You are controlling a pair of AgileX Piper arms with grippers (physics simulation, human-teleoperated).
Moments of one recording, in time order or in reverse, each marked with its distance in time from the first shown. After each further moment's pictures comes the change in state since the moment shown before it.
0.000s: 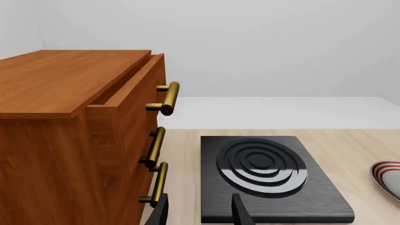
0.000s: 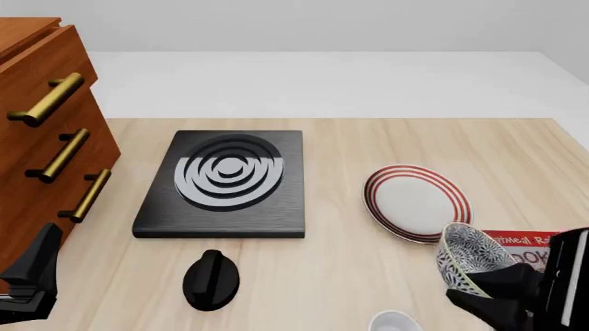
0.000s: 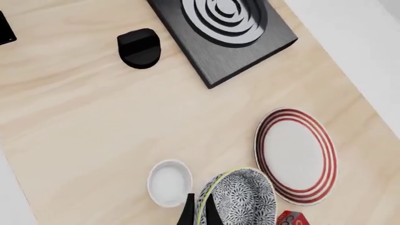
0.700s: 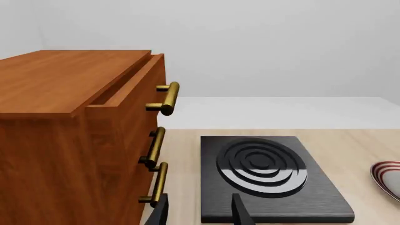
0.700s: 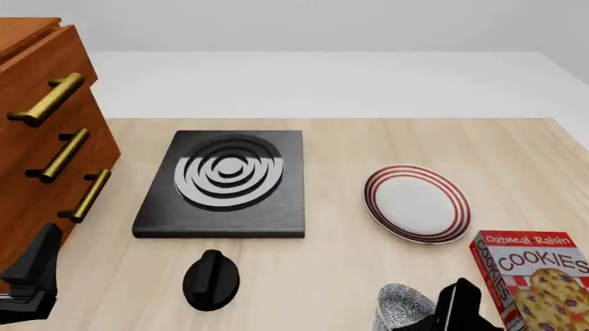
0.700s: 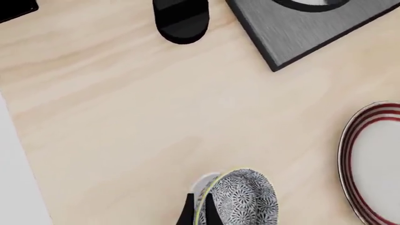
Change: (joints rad) left arm 0.000 0.000 0.000 0.000 0.000; right arm 0.225 0.375 0.291 -0.529 0.257
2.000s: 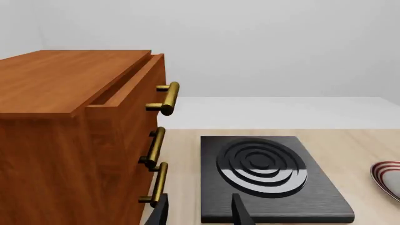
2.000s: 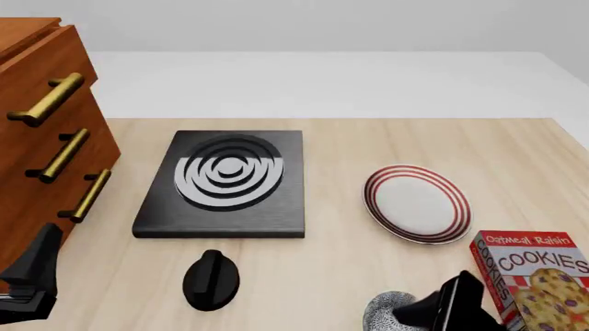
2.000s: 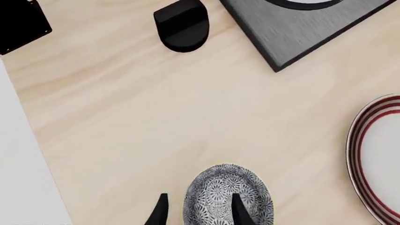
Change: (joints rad) left arm 0.000 0.000 0.000 0.000 0.000; right arm 0.025 -0.021 -0.048 0.064 0.059
